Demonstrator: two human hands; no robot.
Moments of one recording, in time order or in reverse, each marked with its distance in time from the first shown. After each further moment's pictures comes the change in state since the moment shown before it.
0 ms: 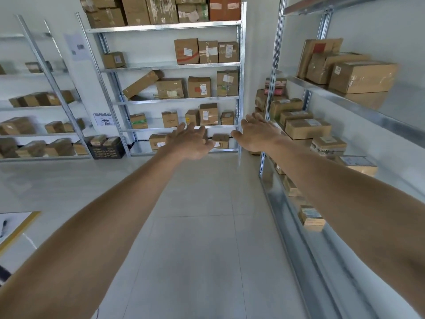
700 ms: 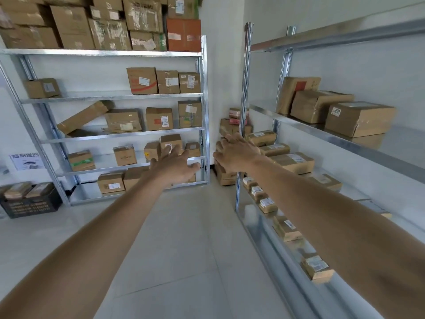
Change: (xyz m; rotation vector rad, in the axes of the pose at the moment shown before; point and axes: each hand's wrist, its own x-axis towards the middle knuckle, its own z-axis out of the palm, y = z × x) left_hand 0.327 -0.105 -0.014 -0.085 0.011 0.175; right_hand 0.305 -0.024 0.002 -0.062 0.067 0.140
